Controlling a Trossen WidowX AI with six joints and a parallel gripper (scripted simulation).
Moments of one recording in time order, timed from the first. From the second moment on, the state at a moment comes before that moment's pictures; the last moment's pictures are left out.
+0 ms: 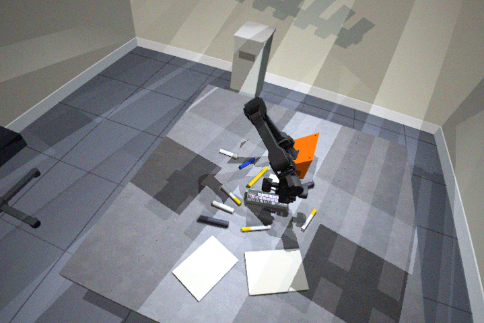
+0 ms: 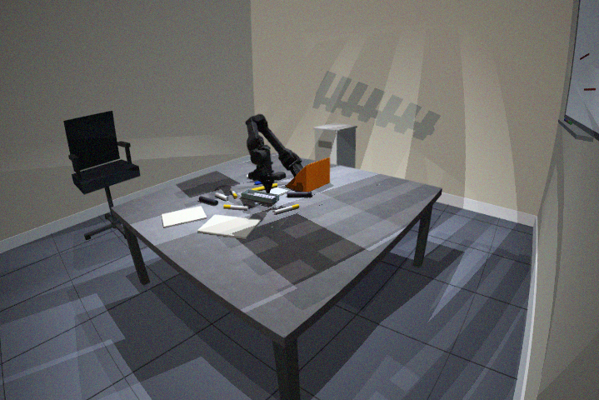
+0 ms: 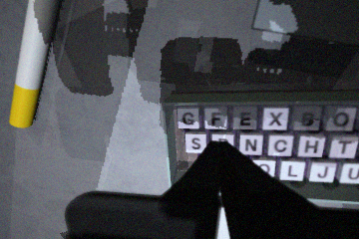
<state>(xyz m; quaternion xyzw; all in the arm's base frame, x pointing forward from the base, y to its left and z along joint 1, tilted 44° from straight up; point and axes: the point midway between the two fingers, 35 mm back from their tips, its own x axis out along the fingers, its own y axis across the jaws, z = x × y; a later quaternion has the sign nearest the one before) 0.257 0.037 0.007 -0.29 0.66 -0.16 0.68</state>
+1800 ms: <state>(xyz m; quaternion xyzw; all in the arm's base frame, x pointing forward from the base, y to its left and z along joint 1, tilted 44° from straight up) 0.248 -0.037 0.072 -0.35 0.67 -0.17 0.63</state>
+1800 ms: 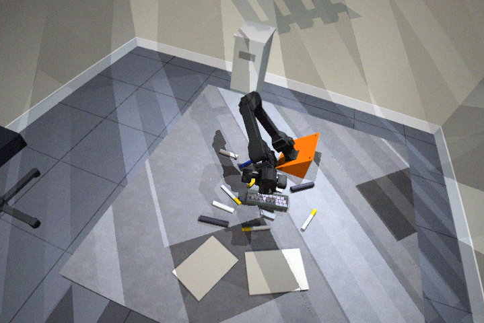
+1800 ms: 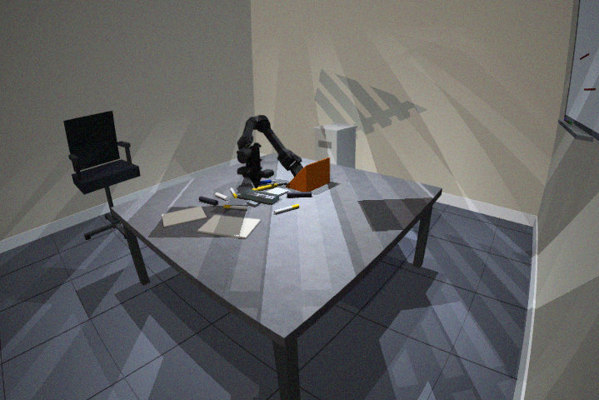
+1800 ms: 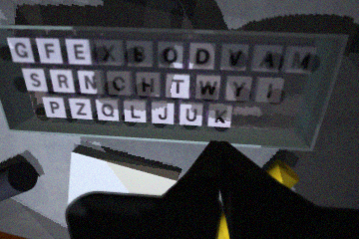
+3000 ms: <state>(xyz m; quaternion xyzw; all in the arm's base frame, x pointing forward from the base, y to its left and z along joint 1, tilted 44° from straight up) 0.226 0.053 0.063 -0.35 0.67 -0.17 0.64</state>
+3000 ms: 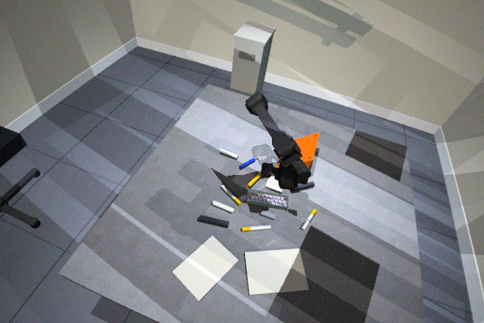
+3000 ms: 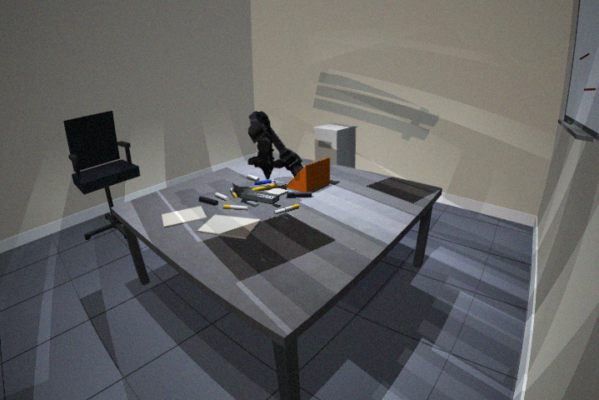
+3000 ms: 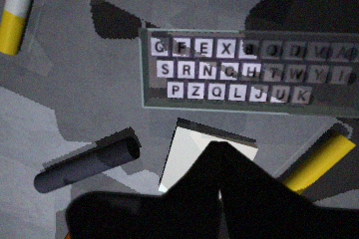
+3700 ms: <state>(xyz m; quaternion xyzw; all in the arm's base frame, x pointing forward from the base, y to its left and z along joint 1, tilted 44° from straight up) 0.203 -0.032 0.135 -0.25 0.56 -0.20 0.76</state>
